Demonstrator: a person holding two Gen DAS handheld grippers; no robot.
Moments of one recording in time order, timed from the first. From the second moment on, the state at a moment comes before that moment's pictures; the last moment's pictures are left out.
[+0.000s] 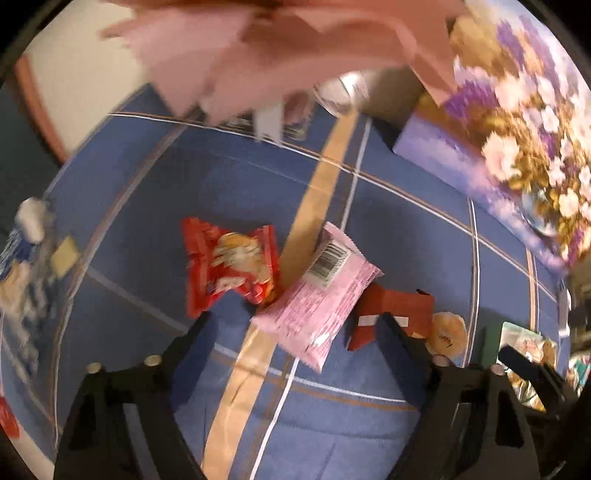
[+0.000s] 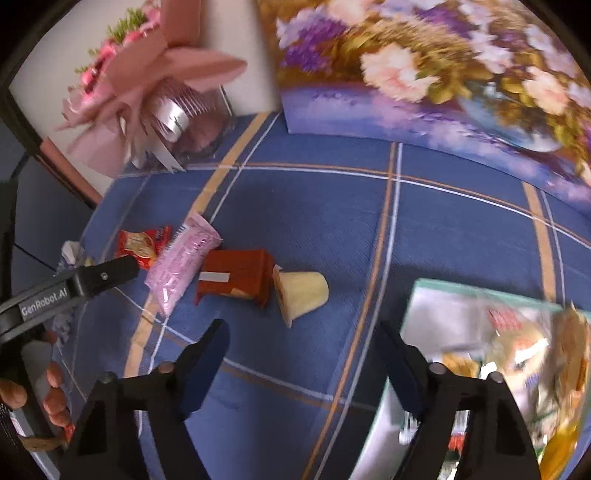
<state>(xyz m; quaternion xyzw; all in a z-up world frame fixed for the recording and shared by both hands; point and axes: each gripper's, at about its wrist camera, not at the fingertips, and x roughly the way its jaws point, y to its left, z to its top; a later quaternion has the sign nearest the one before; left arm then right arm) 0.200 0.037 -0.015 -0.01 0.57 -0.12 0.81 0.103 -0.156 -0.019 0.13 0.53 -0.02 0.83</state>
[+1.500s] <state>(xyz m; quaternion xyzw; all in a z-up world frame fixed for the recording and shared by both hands) 0.151 0.008 -0.003 -0.05 0.59 -0.15 0.80 0.077 -0.152 -0.016 0.14 0.55 -0.02 0.82</state>
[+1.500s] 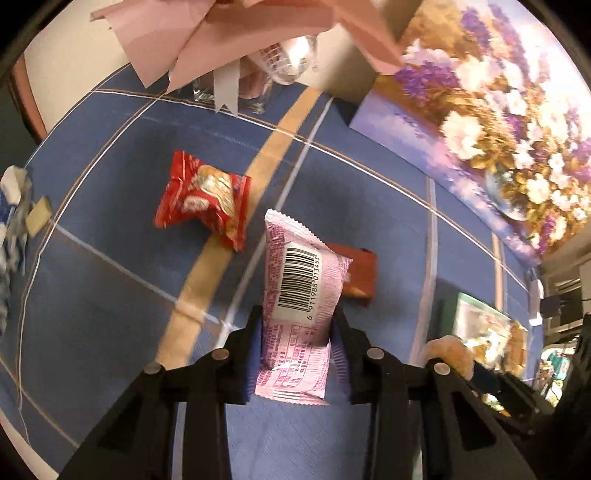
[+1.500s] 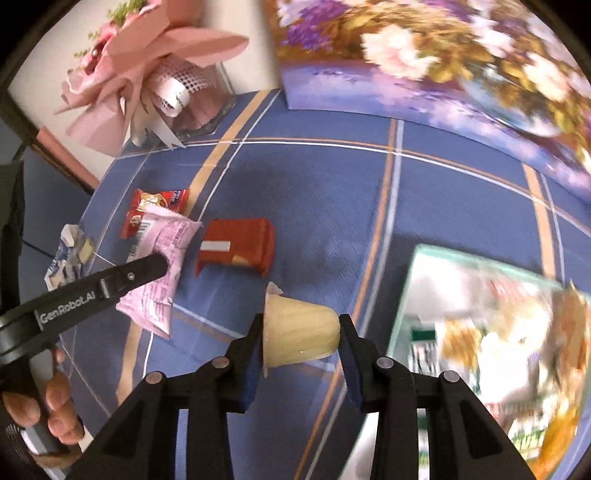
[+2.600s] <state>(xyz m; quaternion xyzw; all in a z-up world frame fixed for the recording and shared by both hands) 0.014 -0.190 0.023 -0.01 0.59 -0.27 0.76 -0.100 -0.334 0.013 0.29 0.49 -0.23 0.79</state>
